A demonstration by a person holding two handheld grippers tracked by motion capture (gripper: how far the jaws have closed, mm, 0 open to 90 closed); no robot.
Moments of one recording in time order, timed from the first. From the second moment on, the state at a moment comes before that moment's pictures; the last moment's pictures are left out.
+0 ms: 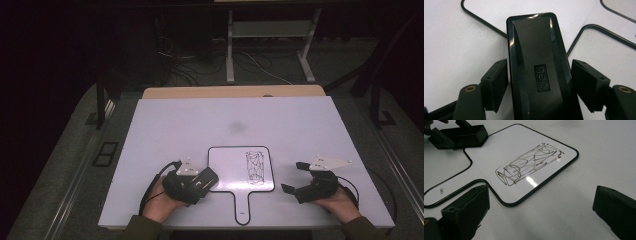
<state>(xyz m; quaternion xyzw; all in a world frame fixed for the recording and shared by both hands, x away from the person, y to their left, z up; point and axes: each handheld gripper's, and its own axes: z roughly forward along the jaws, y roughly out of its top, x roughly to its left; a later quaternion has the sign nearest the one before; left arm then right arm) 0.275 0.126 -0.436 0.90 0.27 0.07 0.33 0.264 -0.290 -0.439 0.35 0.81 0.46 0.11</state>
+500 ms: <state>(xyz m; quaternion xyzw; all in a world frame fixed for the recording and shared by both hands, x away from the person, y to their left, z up) 0.275 0.127 -0.434 0.90 0.28 0.07 0.33 0.263 -0.290 -0.439 0.35 0.81 0.46 0.11</state>
